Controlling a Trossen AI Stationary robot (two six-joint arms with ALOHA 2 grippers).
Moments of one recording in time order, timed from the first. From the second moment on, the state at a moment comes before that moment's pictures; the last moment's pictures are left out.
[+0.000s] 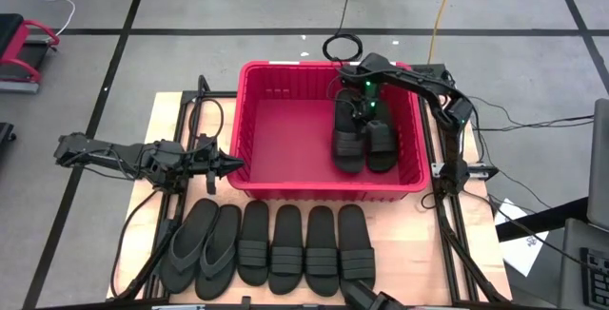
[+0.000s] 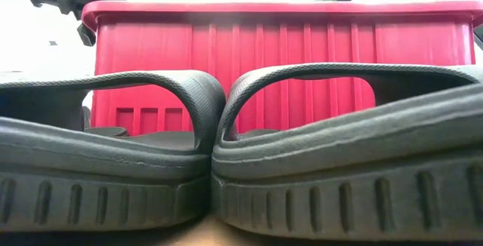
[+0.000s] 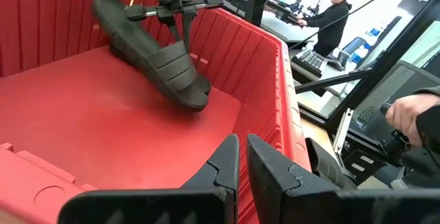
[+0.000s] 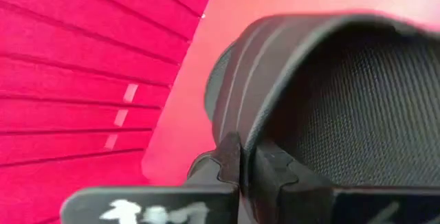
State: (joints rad) left arm -0.16 0.48 0.40 -0.09 -0.24 -0.50; right arm -0.69 1.99 1.67 -1.56 -0.63 -1.15
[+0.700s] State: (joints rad) left arm -0.16 0.48 0.40 -0.09 -0.26 -0.47; right arm -0.75 2.08 1.64 -1.56 -0.58 -1.16
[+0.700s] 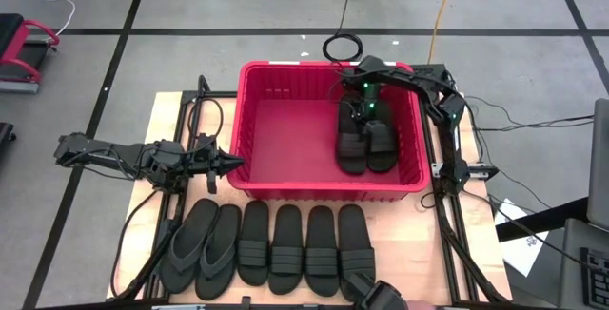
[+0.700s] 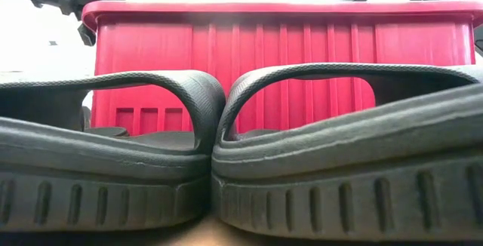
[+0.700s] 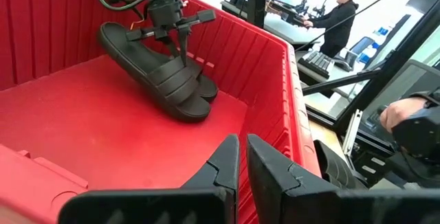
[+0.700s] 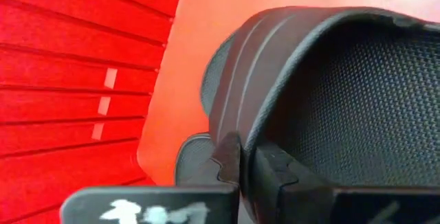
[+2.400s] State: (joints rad) left arm -0.16 0.48 0.40 -0.09 -0.26 -0.45; right arm -0.60 1.50 1.57 -1.14 -0.34 -0.53
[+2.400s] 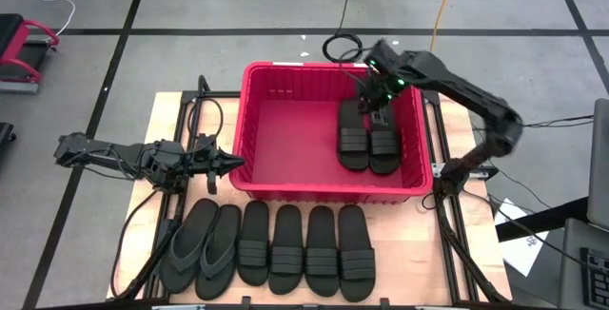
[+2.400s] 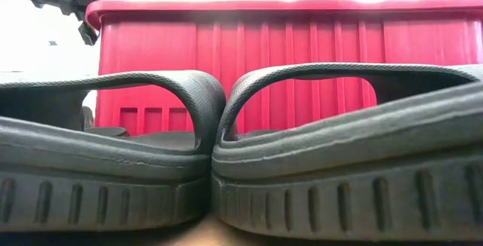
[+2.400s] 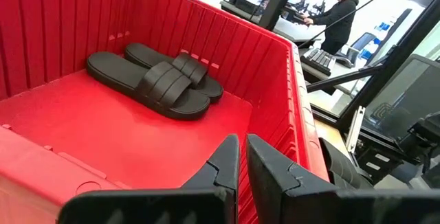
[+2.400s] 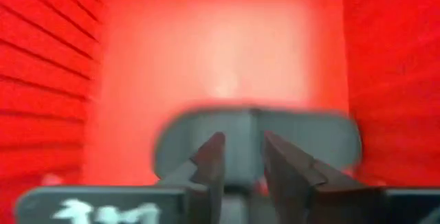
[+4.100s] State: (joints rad) left arm -0.20 0.29 0.40 0.26 -0.32 -0.31; right arm 0.32 0.57 0.78 -0.27 0.23 0.20
